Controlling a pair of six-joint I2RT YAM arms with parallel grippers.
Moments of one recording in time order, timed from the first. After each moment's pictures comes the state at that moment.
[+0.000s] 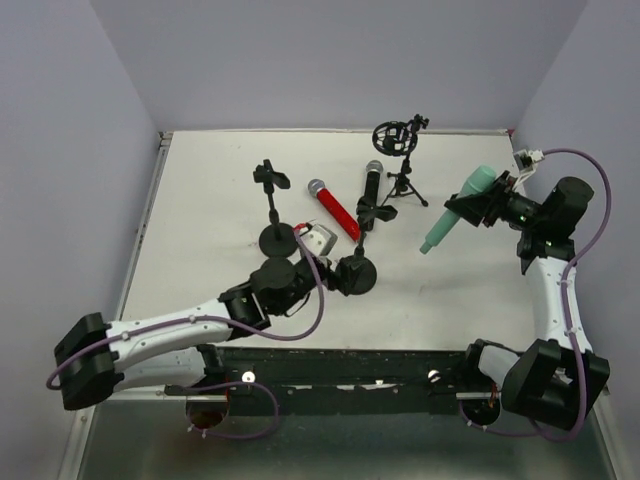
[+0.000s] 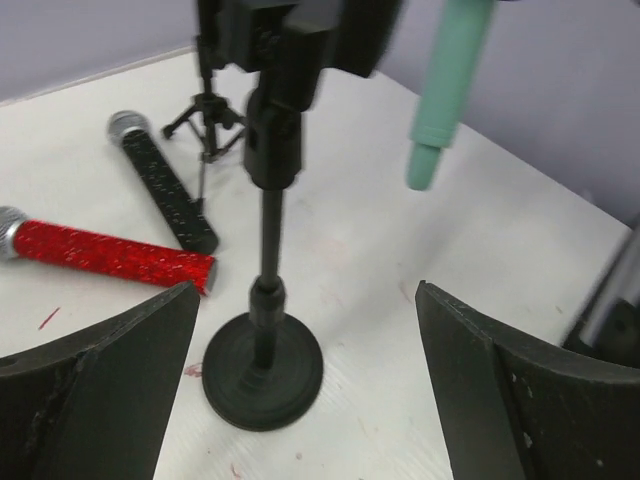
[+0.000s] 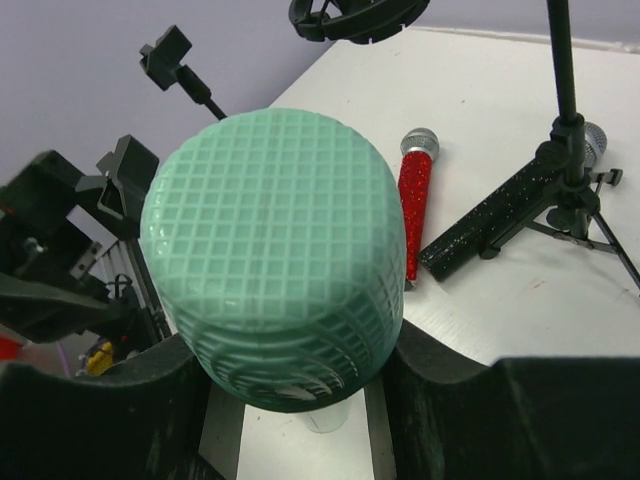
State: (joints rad) left arm -1.12 1.11 0.61 0.48 -0.36 -0.17; right arm -0.34 1.10 0.82 0.20 -1.28 0.41
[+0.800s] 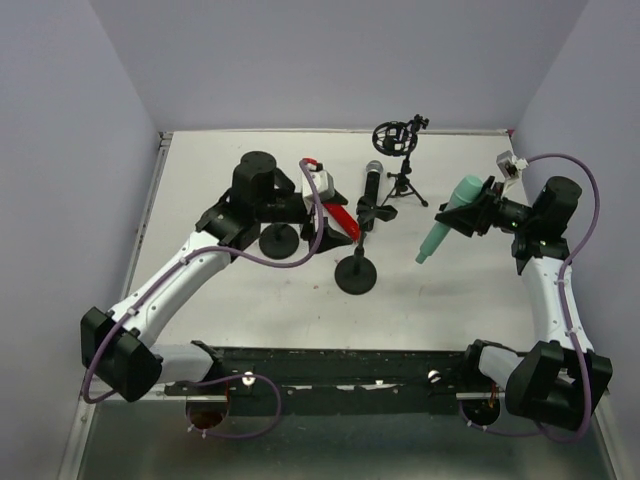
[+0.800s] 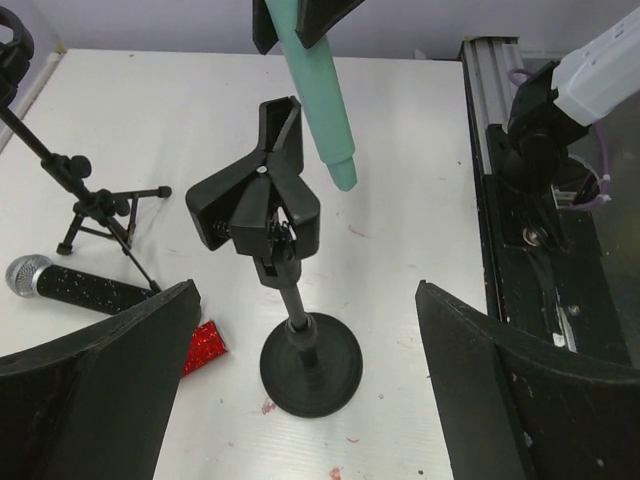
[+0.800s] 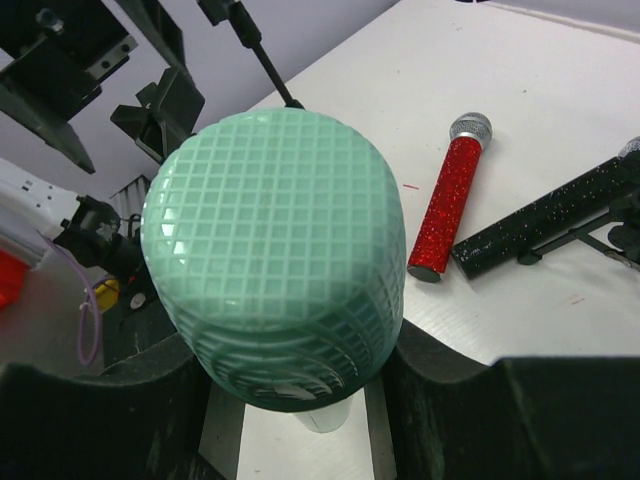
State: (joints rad) left arm -0.59 1.24 1.16 -0.16 0.89 0.24; right arm -0.28 1.10 0.82 0.11 -1.39 0.21
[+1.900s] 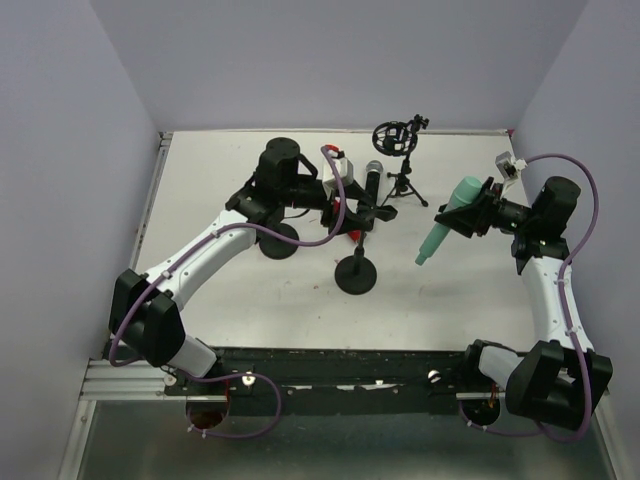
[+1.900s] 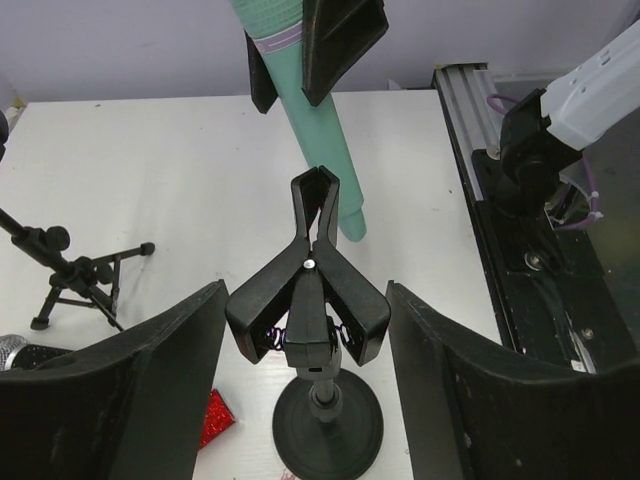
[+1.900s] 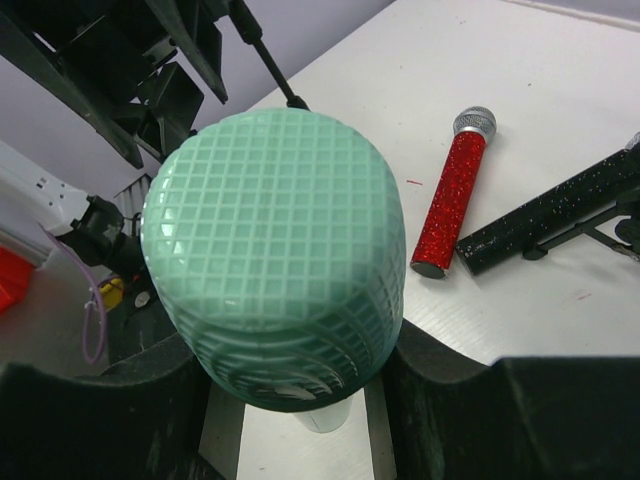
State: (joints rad) left arm -0.60 1.48 1.29 0.01 1.00 0.20; right arm -0.28 1.10 0.82 0.08 -1.39 0.20
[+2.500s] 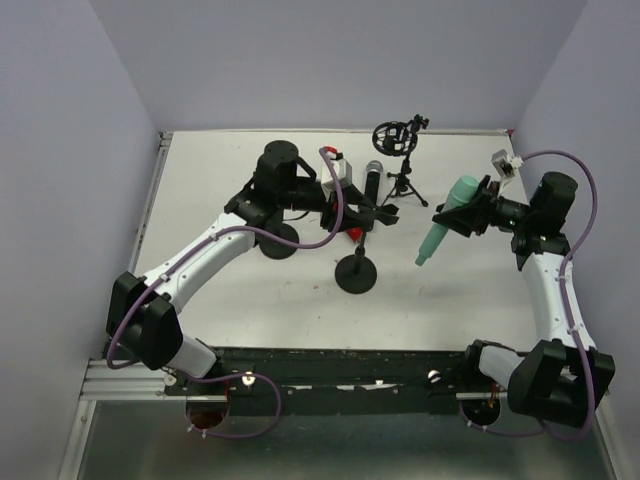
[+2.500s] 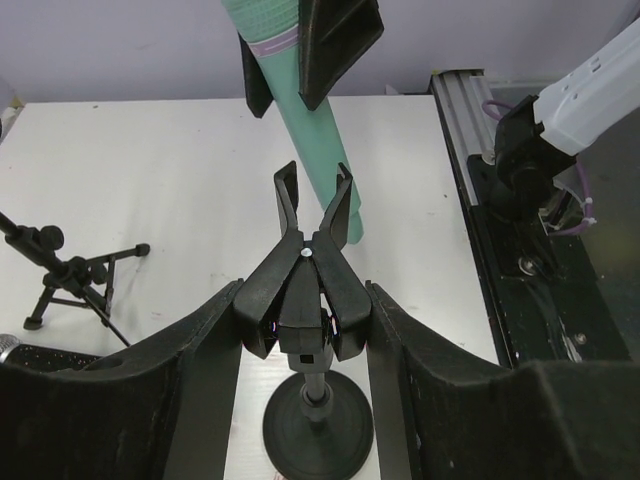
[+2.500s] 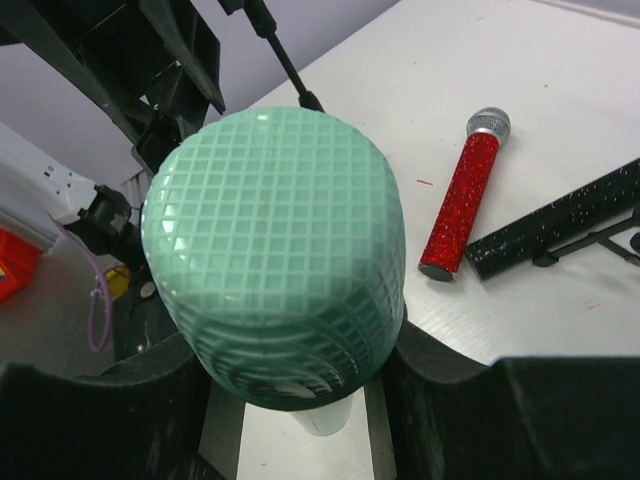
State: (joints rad) left arm -0.61 1.47 1.27 0.02 1.00 0.18; right arm -0.27 1.10 0.83 0.03 -1.40 0.15
